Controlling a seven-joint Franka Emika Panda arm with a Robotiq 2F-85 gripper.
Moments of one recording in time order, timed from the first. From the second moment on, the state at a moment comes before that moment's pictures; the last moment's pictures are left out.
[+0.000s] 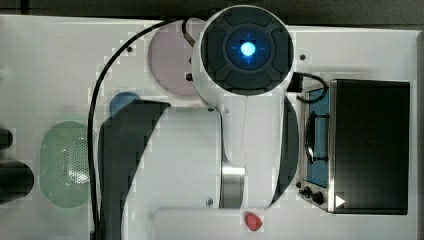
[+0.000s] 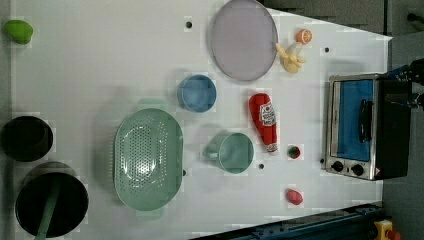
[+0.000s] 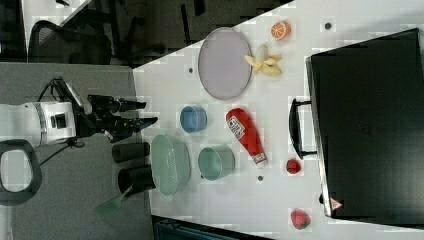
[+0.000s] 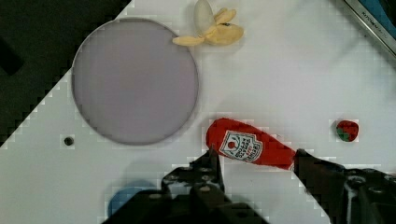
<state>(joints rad) -0.03 -0.03 0.02 -1.79 0.03 0.21 0.03</state>
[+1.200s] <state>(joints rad) -0.13 -0.04 0.14 -2.07 0.05 0.28 -0.30</state>
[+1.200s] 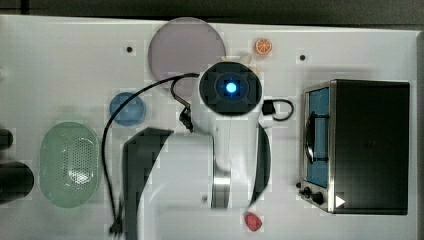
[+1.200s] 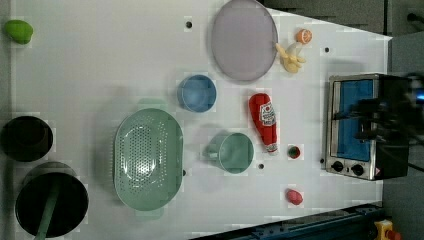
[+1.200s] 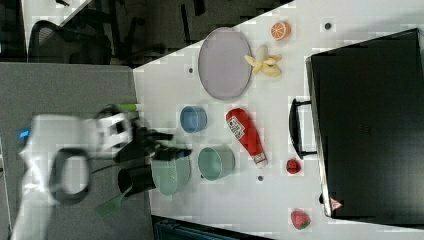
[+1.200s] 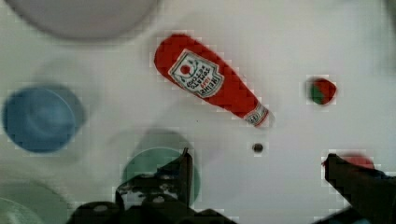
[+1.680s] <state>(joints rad) -0.13 0.02 0.13 -2.27 0.06 0.62 -0.77</state>
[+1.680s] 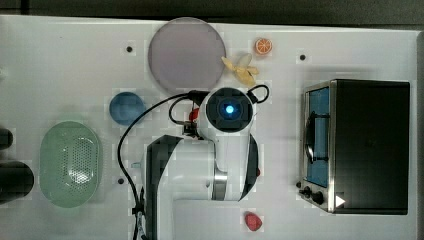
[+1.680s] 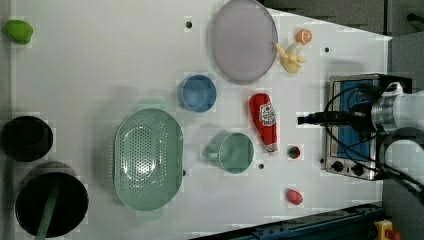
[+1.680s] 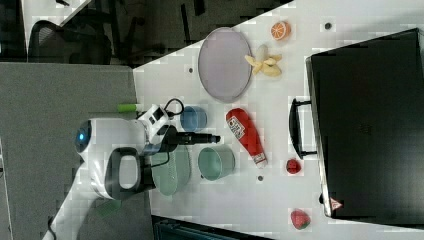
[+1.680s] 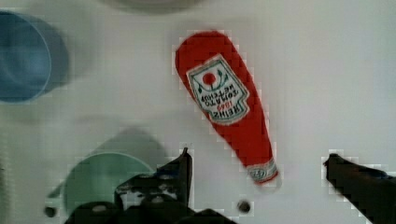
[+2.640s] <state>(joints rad) -0.11 0.37 0.15 -2.37 0.00 1.10 -0.92</state>
